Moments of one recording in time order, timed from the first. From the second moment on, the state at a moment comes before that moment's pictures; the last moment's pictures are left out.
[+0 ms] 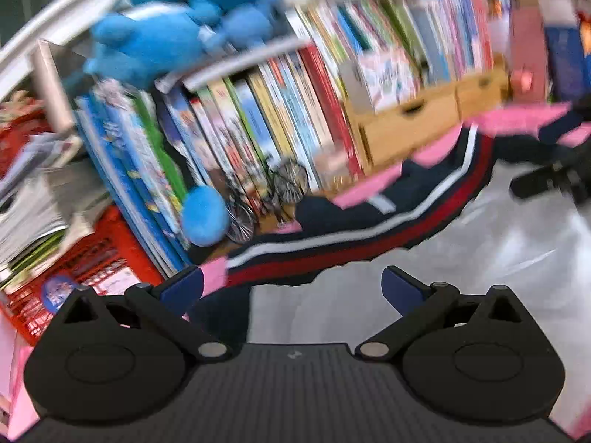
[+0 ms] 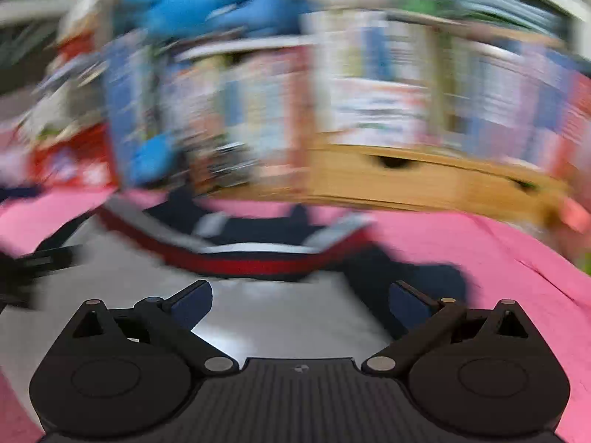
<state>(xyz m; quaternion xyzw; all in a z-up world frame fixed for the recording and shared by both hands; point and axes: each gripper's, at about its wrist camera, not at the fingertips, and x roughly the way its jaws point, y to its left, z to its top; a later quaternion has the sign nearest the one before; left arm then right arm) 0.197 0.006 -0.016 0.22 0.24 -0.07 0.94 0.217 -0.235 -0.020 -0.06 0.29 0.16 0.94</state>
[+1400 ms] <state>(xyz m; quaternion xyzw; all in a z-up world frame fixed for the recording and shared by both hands) 0.069 0.056 -0.005 0.17 0.24 0.01 0.95 0.099 -0.339 -0.033 0.05 0.30 0.05 0.95</state>
